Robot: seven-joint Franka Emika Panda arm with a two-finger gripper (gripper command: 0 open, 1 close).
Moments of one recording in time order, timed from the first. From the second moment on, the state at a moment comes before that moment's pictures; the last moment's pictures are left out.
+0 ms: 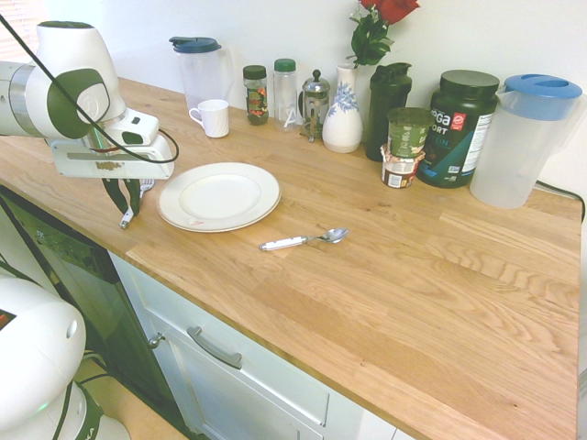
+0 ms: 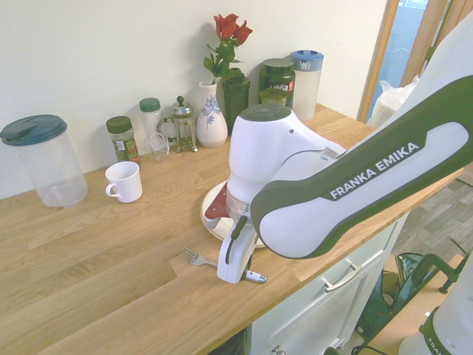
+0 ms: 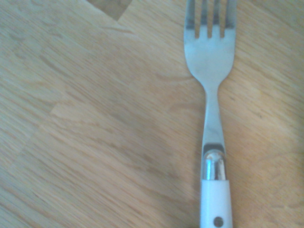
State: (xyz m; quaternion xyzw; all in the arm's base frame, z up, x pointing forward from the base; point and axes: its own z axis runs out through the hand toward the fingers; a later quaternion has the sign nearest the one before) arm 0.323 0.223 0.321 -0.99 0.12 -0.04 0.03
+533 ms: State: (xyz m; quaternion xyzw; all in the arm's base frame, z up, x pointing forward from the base) arm 0.342 0.235 0.349 -0.99 0.12 -0.07 0.06
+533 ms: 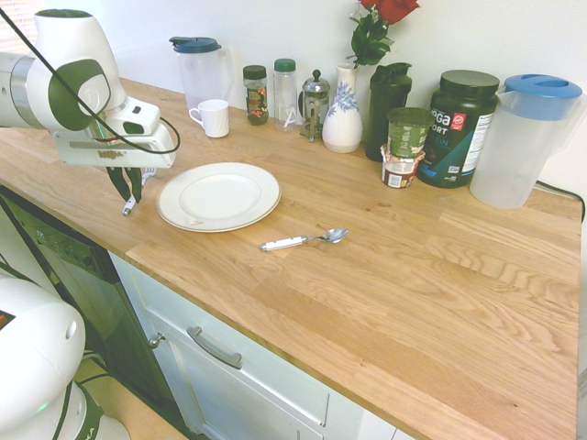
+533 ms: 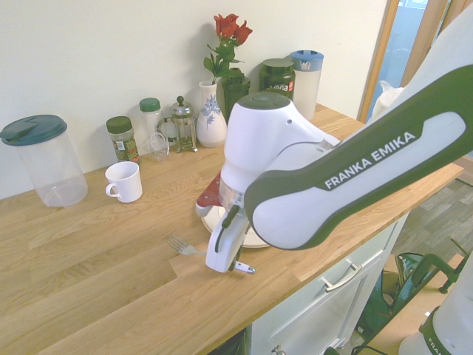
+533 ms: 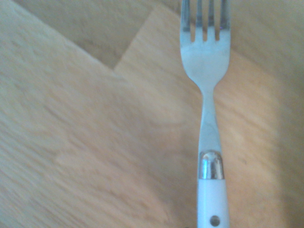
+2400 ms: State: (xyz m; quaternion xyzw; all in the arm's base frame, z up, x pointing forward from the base) arm 0.383 0.091 0.342 -0.97 0.23 -0.06 0.04
